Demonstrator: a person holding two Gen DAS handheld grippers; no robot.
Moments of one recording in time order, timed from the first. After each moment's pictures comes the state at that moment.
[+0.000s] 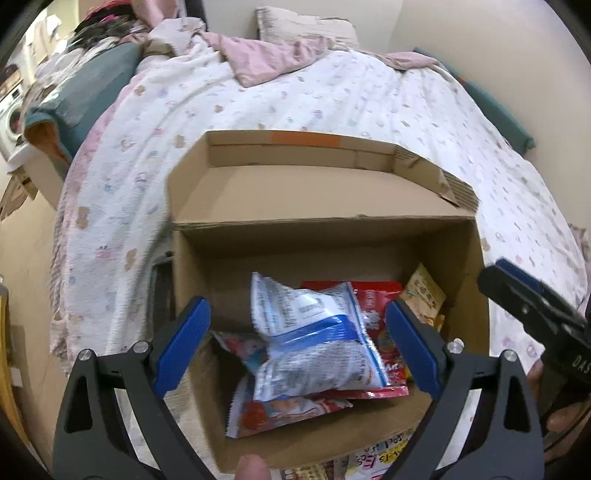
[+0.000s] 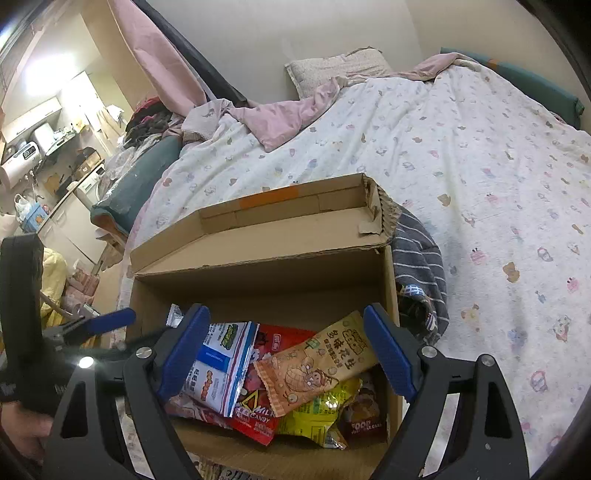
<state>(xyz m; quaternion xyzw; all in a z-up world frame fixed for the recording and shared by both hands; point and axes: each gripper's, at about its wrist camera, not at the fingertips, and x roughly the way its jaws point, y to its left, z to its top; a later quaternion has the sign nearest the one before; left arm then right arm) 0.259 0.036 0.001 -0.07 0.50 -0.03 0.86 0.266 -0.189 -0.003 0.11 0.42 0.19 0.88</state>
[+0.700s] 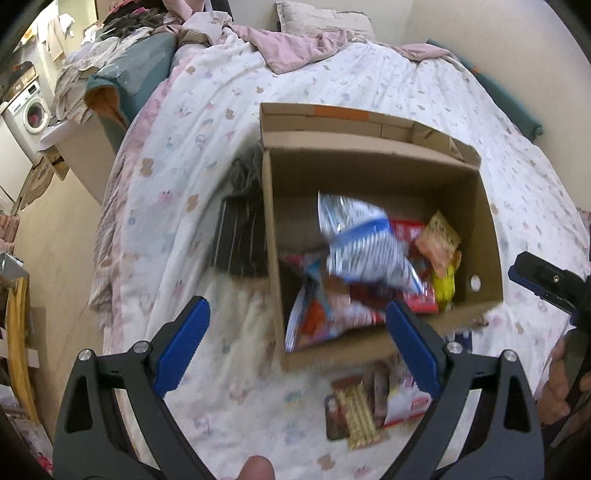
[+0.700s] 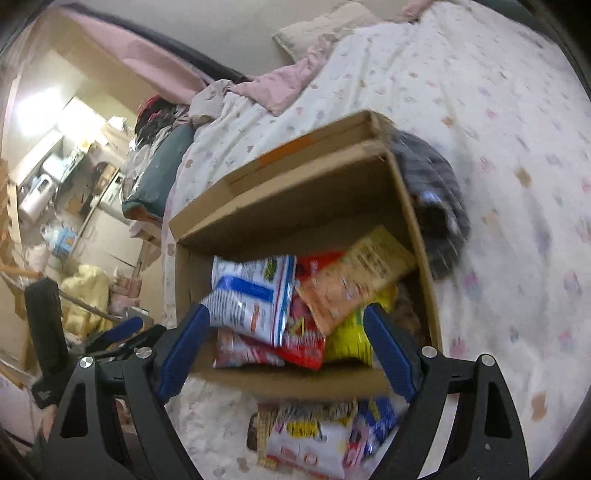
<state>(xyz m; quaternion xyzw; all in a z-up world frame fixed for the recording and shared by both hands) 0.166 0.072 0.011 -0.05 0.51 -0.01 0.86 0.218 -0.211 -0.015 0.22 0.49 0.22 0.81</state>
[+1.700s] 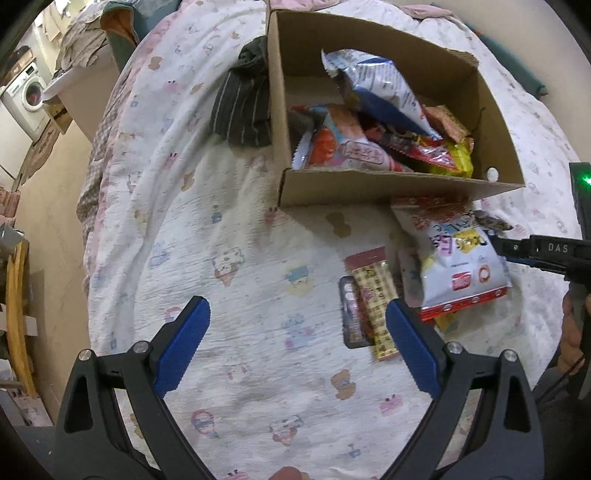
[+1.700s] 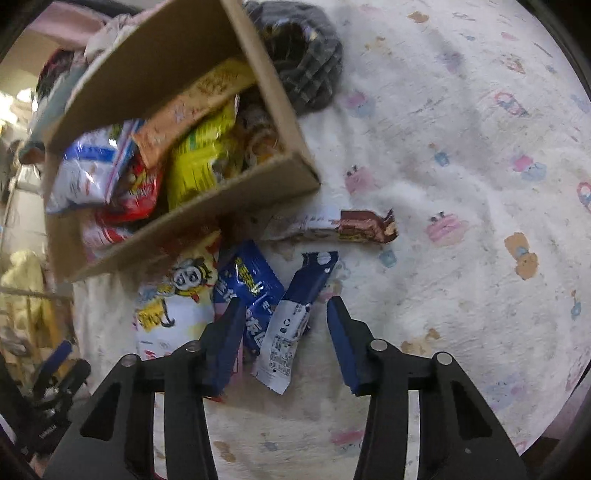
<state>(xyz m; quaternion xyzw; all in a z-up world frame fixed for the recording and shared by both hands) 0.077 0.067 -0.071 -0.04 0.57 0.00 0.82 0.163 -0.232 -0.119 0.15 0.65 0.08 0.74</state>
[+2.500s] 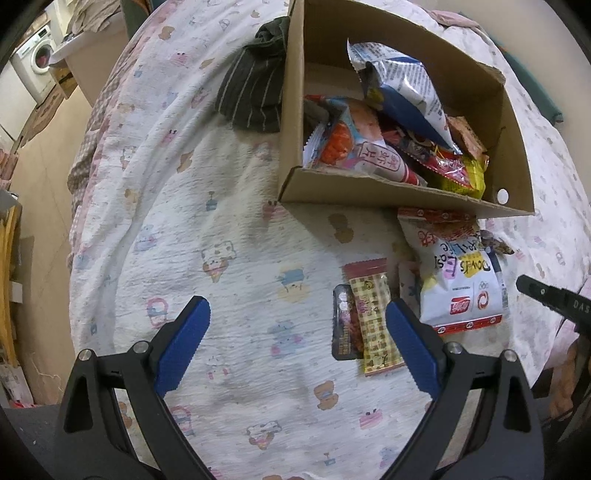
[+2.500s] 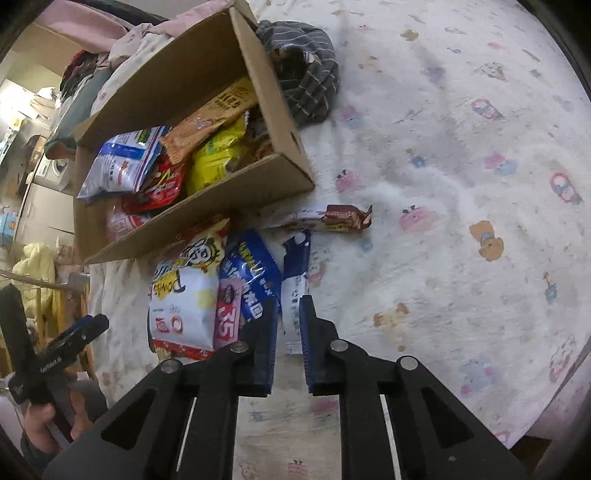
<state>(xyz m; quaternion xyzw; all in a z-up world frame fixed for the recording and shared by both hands) 0.093 0.071 -0.083 -0.10 0.59 0.02 0.80 0.134 -0.266 -0.092 0.17 0.62 0.12 0.76</state>
